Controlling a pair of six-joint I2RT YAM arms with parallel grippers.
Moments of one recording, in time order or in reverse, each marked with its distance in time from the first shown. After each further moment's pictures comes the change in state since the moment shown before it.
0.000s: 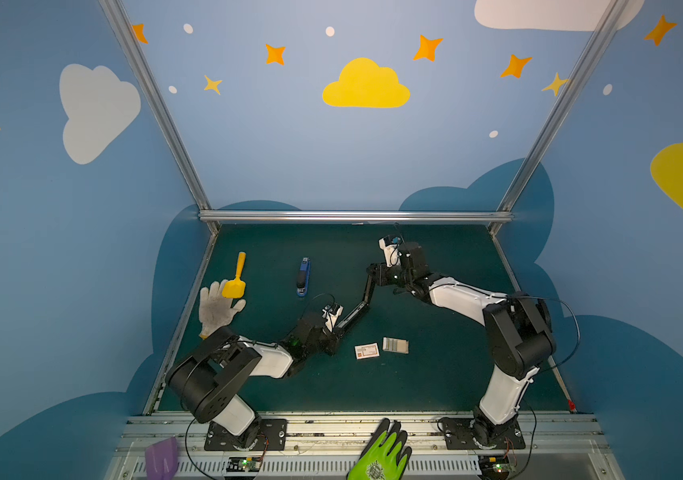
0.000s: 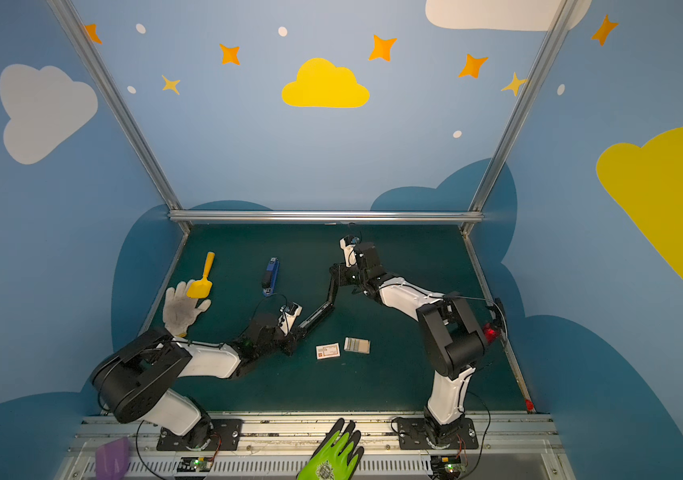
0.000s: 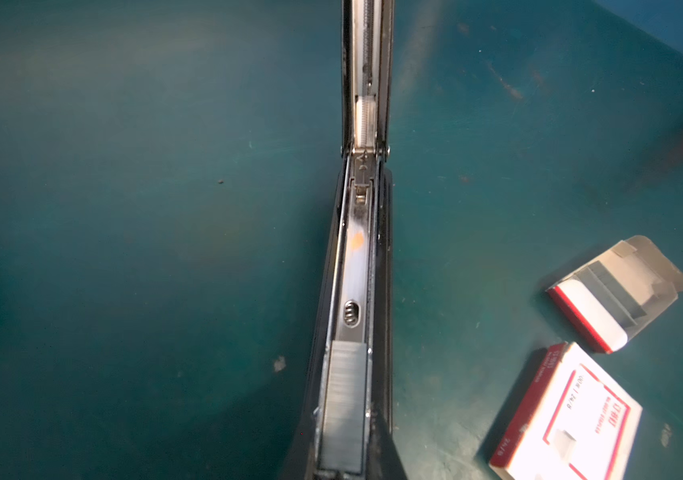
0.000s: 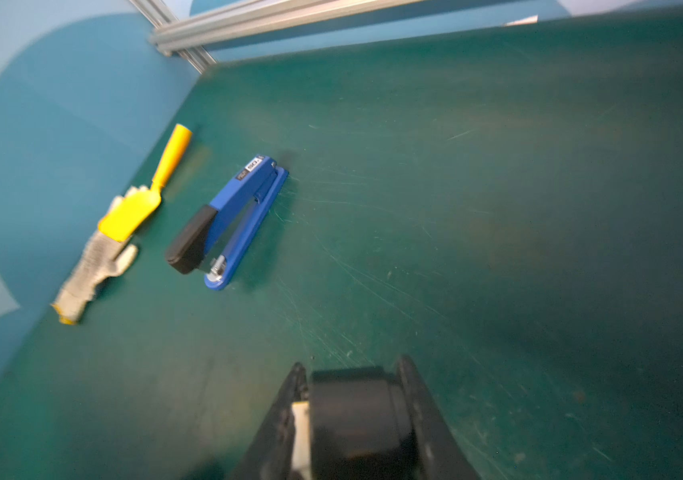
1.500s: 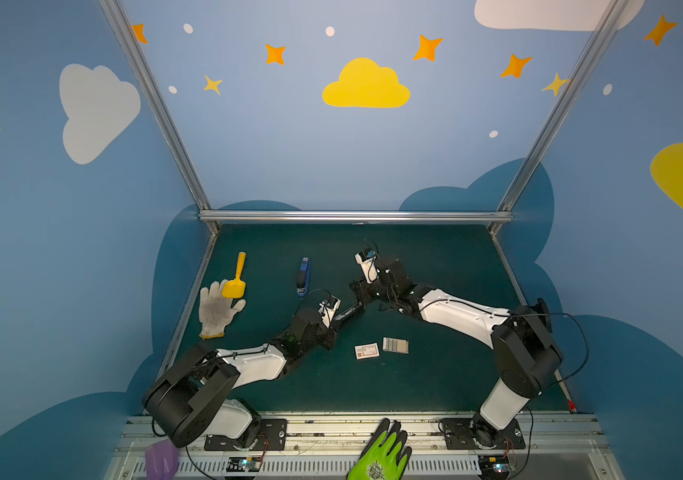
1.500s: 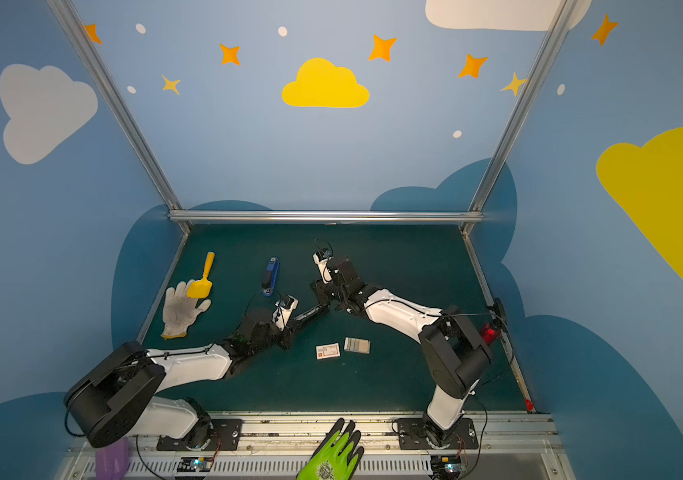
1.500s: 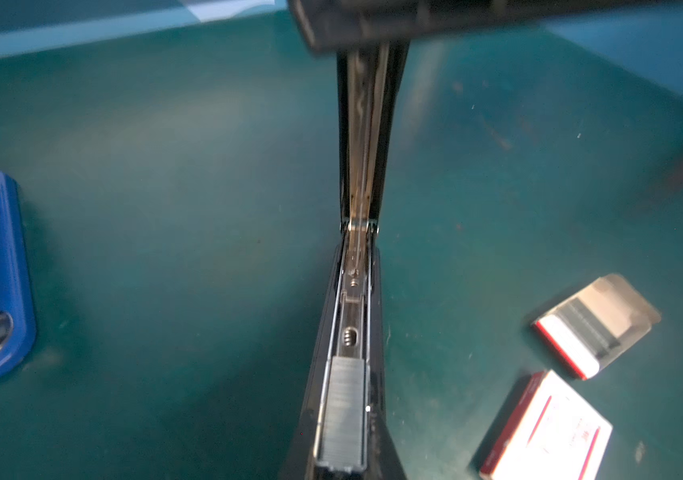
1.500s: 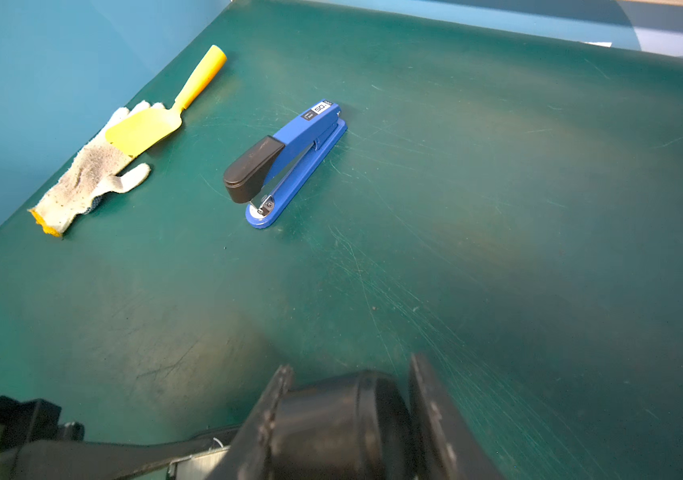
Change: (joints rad) left arm 0.010 -0.151 0.032 -0.106 -0.035 0.042; right arm 0.203 -0.092 -0.023 -0.101 0.161 -0.087
